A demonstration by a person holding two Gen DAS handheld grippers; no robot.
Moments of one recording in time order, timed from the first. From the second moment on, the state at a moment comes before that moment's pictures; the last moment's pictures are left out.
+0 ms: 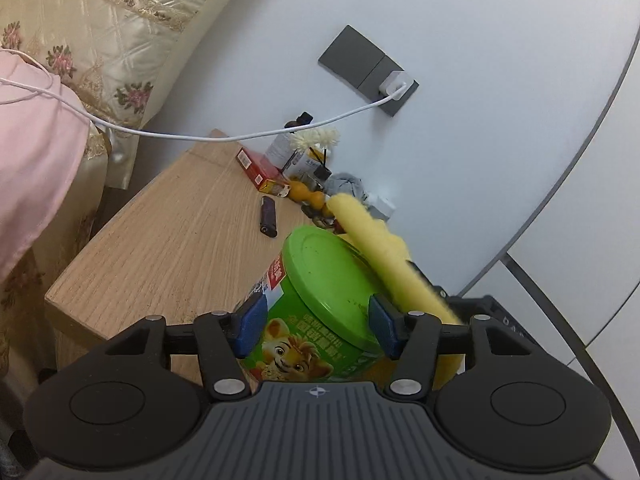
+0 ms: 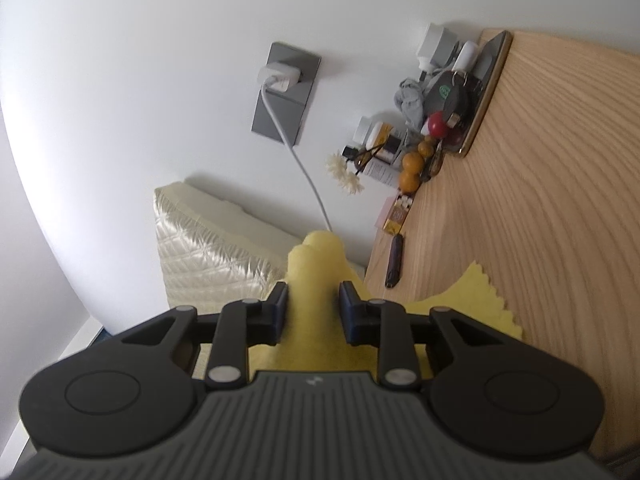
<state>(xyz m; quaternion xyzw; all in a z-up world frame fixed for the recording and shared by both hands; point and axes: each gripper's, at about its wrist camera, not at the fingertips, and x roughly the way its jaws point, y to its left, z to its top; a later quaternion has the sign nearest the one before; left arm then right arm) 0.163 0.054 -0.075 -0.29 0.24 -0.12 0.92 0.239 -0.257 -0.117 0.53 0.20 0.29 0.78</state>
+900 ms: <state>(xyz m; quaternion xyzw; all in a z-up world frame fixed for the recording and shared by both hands) 0.204 0.071 -0.080 -0.27 0.24 -0.16 0.92 0.268 -0.249 -0.120 0.51 0.21 0.28 0.78</state>
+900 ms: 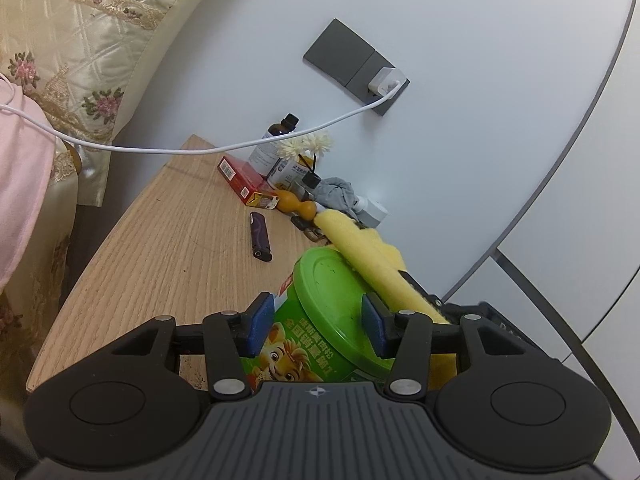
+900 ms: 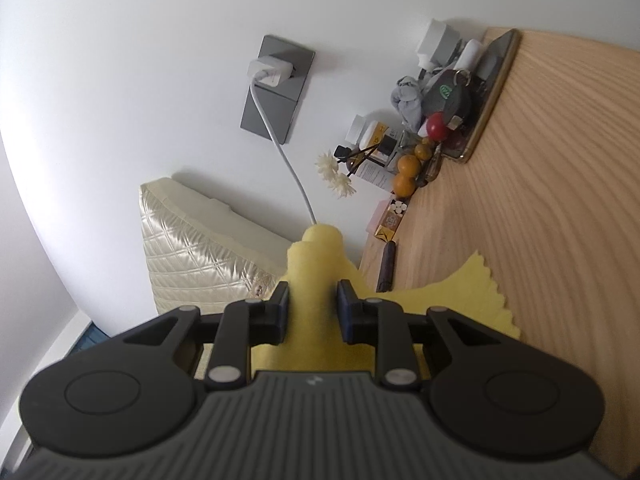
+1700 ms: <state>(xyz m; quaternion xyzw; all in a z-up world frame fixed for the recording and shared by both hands) 0.203 0.069 -0.085 -0.27 0.22 -0.16 0.92 0.278 -0.247 -0.120 0.52 0.22 0.29 0.78</state>
